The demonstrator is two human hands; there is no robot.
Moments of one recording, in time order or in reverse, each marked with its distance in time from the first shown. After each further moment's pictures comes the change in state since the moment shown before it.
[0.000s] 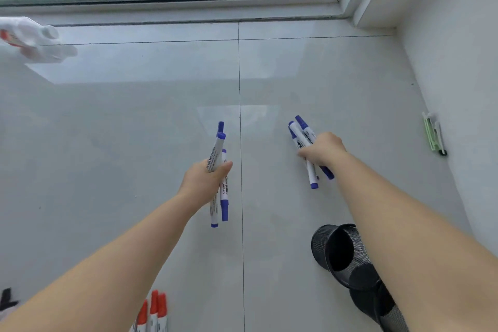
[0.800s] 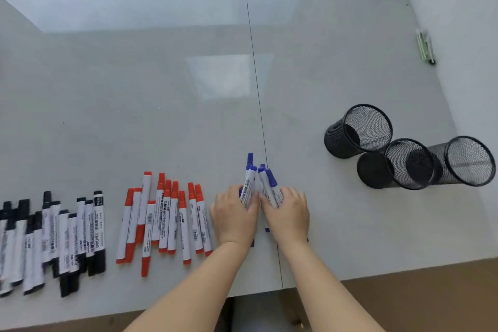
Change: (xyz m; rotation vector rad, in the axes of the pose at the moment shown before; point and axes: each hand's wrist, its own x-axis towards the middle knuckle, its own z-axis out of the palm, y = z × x) left_hand -0.176 -0.178 0.073 0.301 0.205 0.146; right_hand -0.231 0.108 0.254 0.117 0.313 -0.141
